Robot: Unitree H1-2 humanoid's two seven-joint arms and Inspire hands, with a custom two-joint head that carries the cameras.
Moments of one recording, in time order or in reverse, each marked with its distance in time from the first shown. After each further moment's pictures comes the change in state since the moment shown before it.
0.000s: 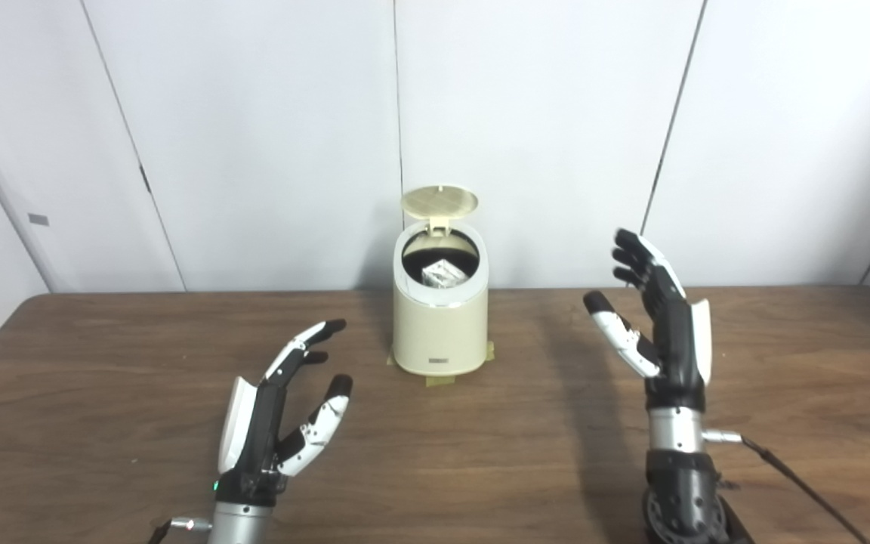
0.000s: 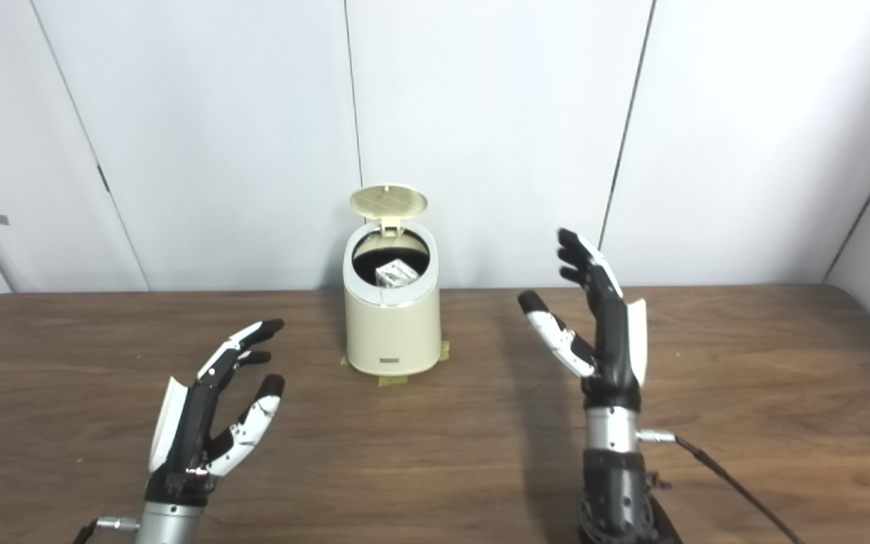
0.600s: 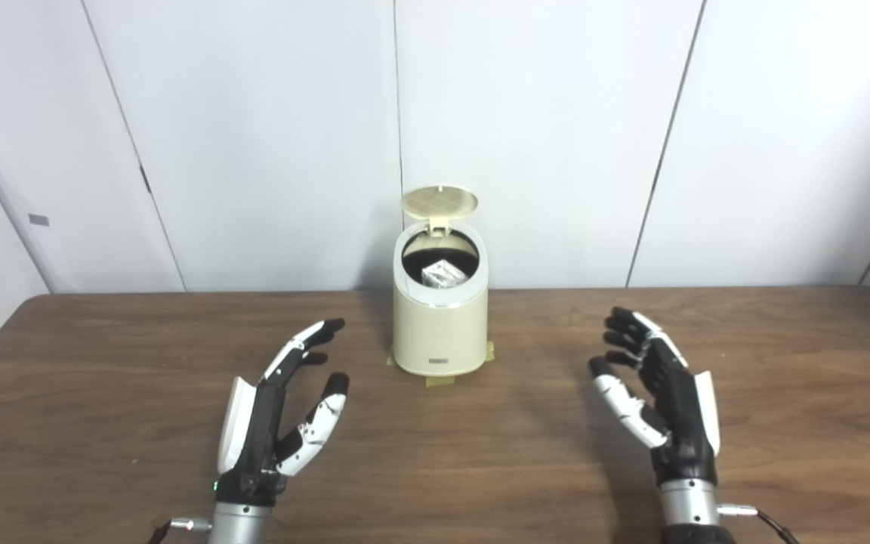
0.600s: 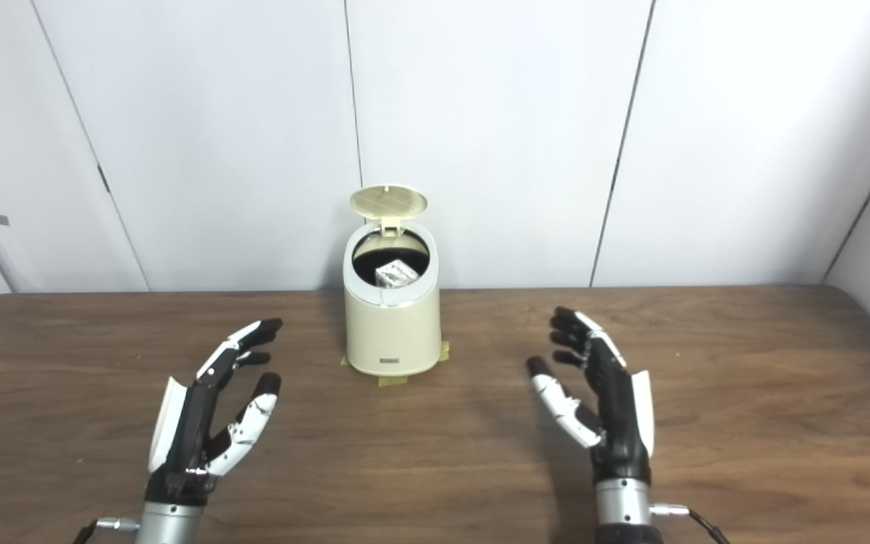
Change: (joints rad) left arm -0.001 0.000 0.002 0.002 0.004 -0.002 0.008; right arm 0.180 0.077 -0.102 -0.107 -0.049 0.084 0.216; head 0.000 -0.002
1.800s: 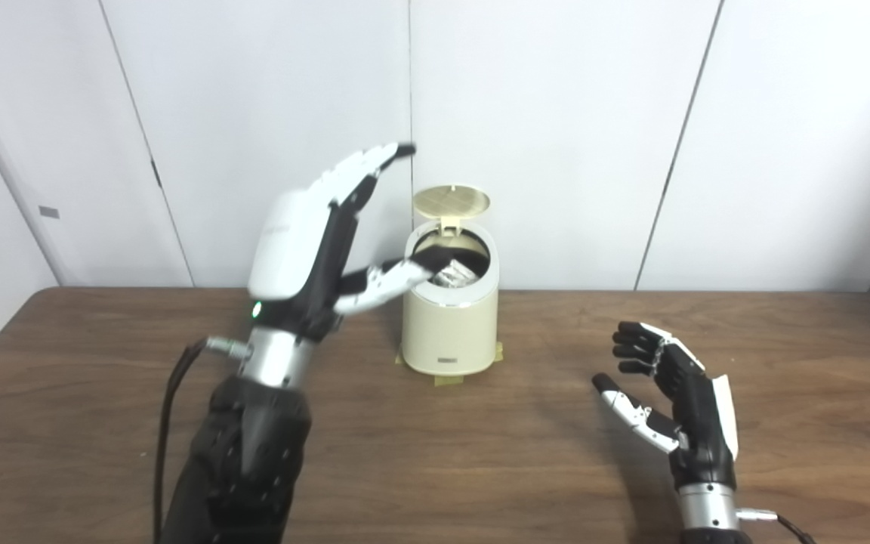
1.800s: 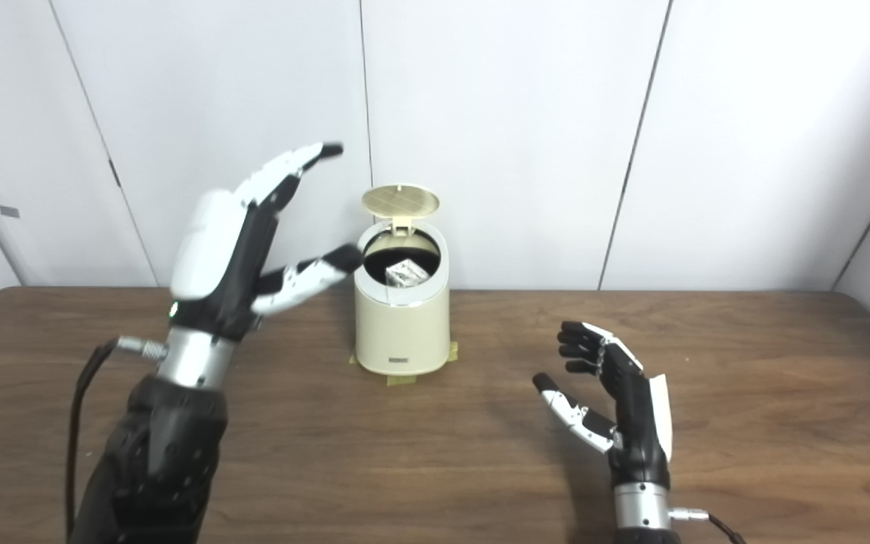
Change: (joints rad) left arm -0.431 -0.030 -0.074 -0.316 0.421 0.504 -0.282; right arm 0.022 0.014 -0.096 0.002 0.005 -0.017 0.055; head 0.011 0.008
